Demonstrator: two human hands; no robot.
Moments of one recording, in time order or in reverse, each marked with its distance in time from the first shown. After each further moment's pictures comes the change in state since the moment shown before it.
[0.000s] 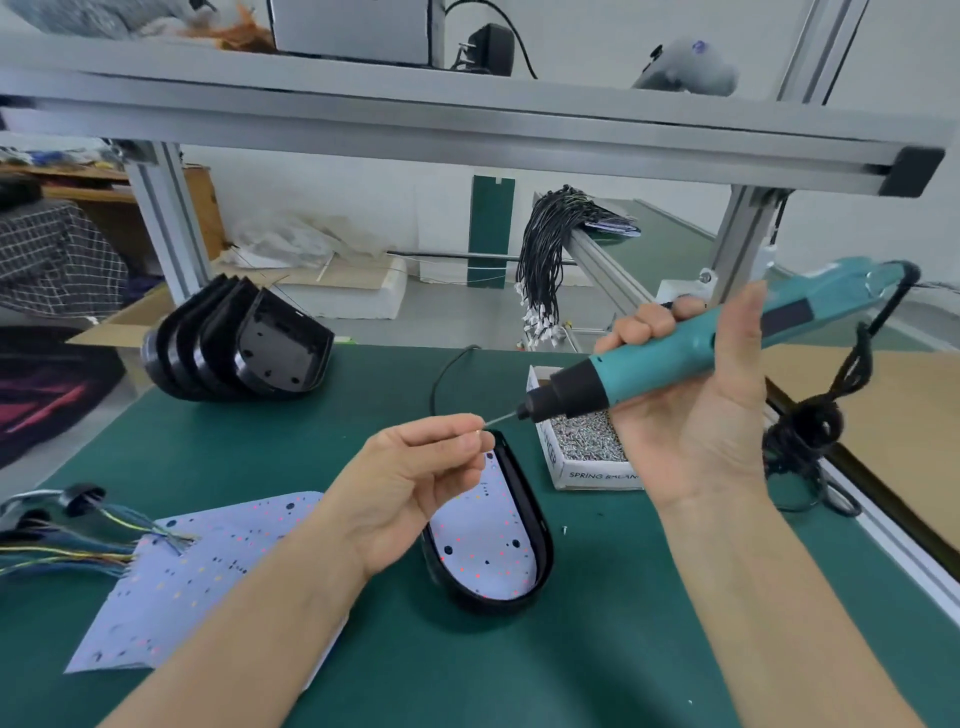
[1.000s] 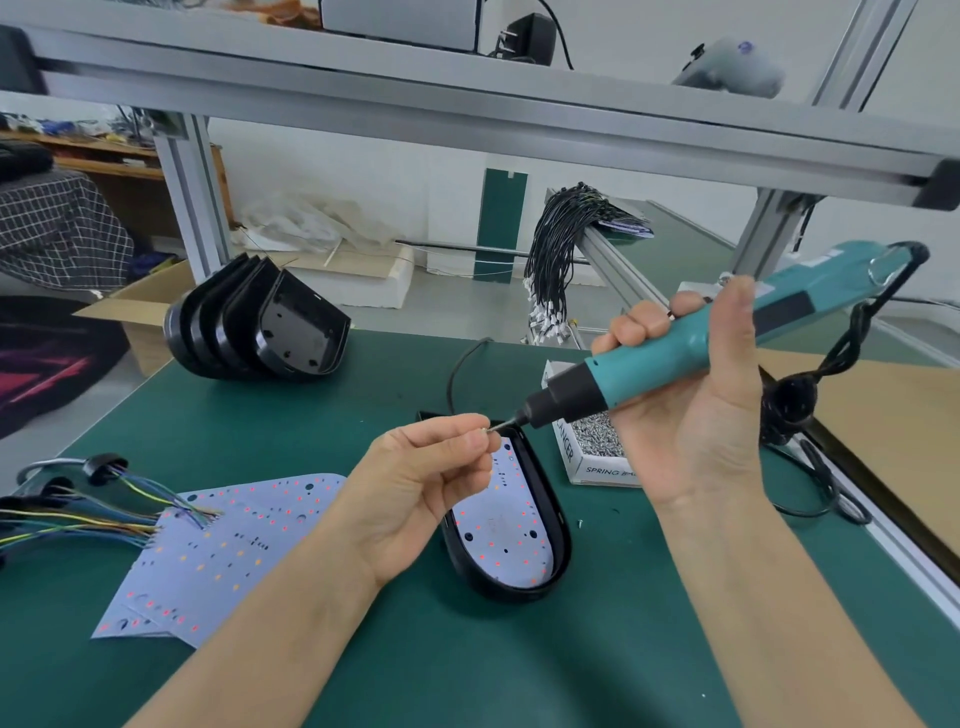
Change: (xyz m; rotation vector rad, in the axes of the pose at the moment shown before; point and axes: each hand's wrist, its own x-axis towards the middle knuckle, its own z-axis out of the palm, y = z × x) left_hand -0.012 -0.005 -0.013 -0.079 0.027 0.054; right_hand -0.006 0.018 0.015 -0.107 -0.036 0.037
